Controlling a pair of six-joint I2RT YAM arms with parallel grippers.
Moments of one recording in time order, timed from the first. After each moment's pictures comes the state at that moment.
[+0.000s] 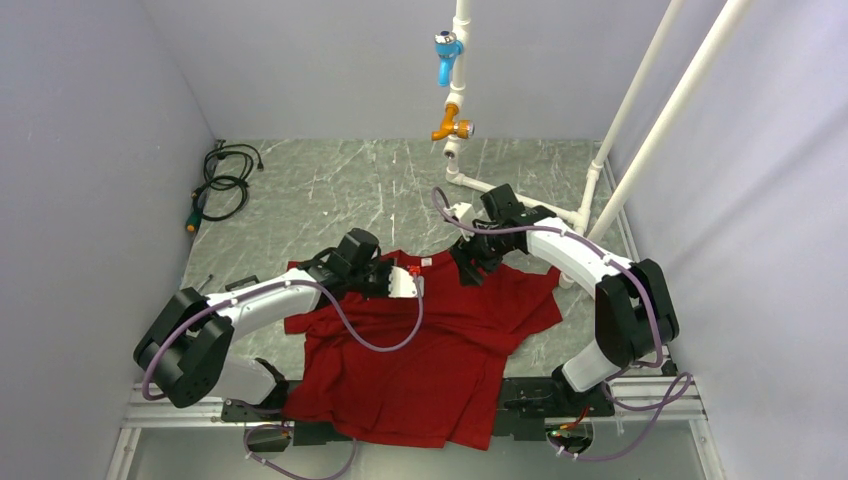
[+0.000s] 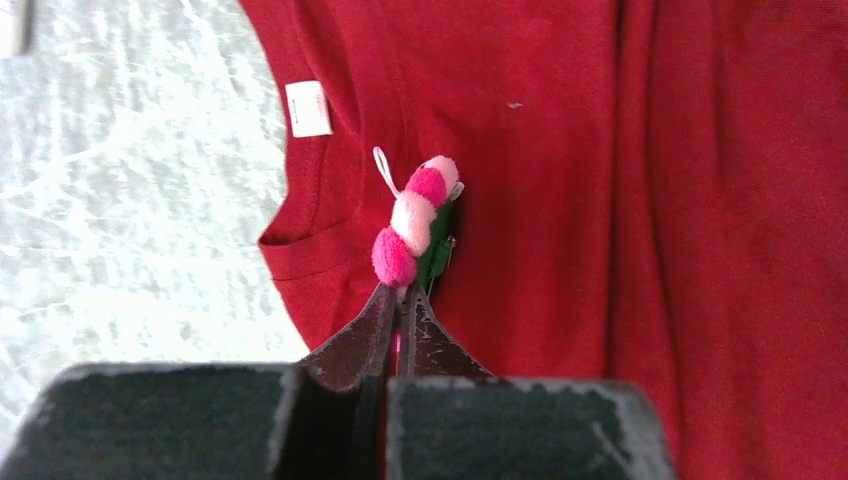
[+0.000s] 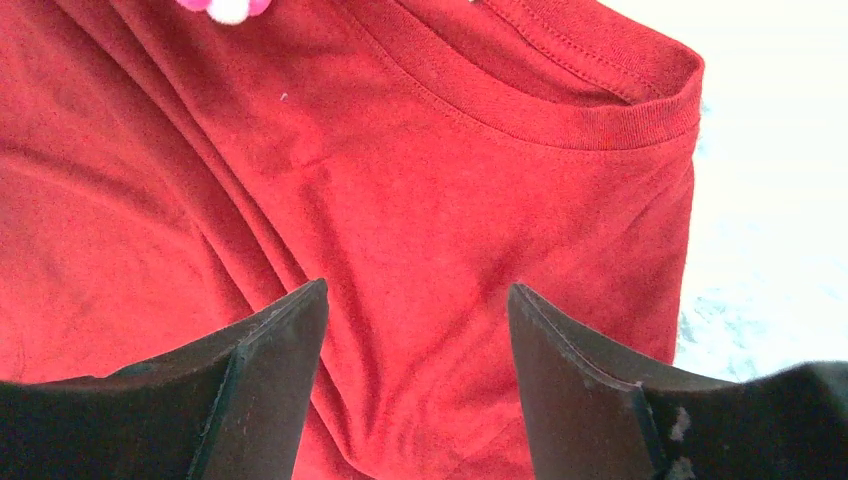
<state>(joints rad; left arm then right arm) -0.70 1.37 0.71 -0.09 0.31 0.92 0.45 1.55 1.07 -0.66 -0.43 -0.36</state>
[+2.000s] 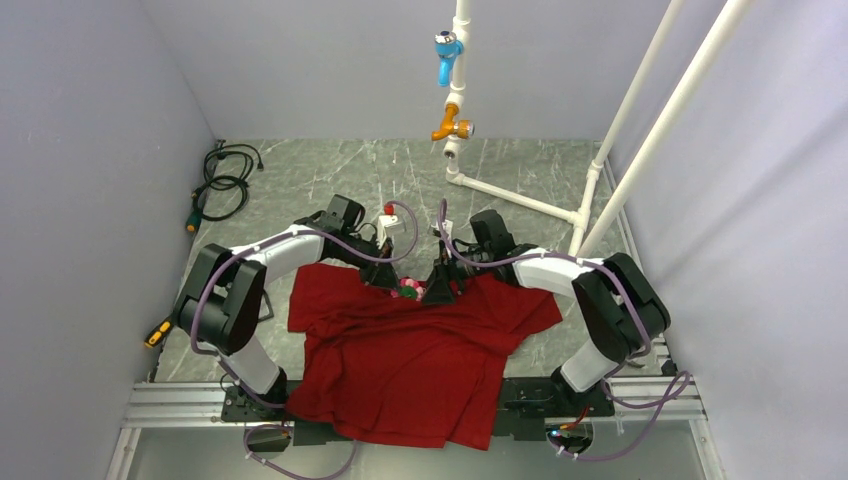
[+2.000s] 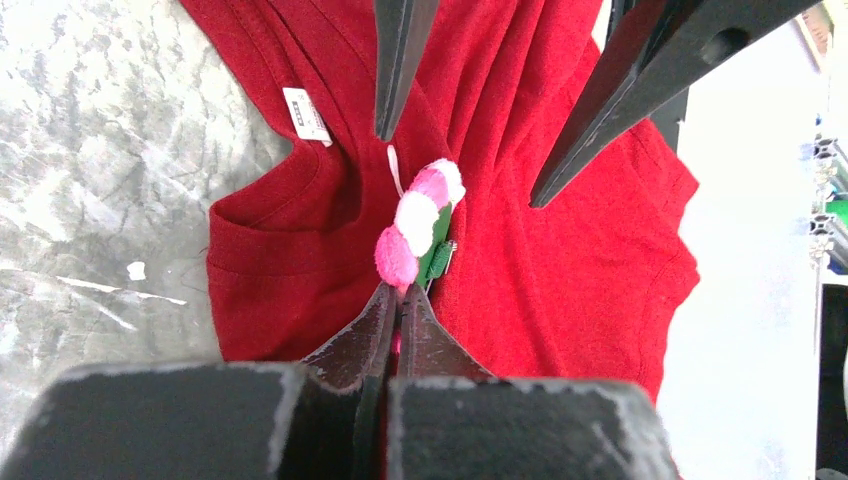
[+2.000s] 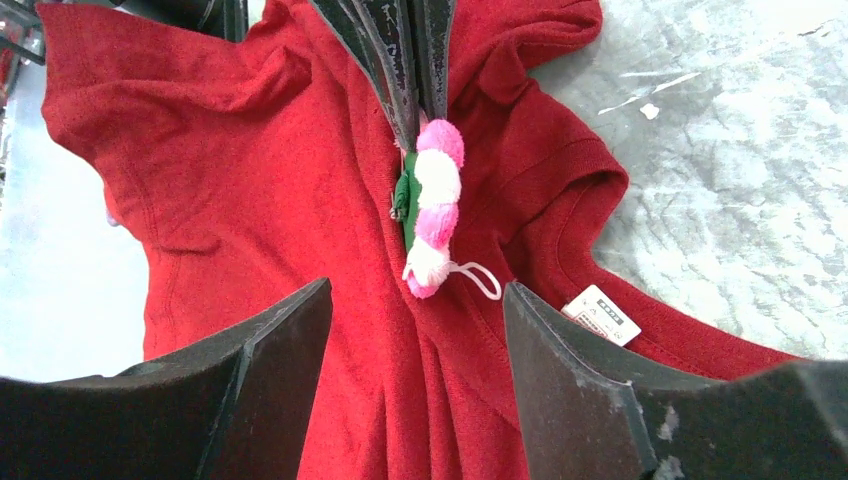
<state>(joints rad) -0.44 1.65 0.97 -0.40 0.97 0.34 0.54 1.59 0.76 0.09 -0.95 -0.08</state>
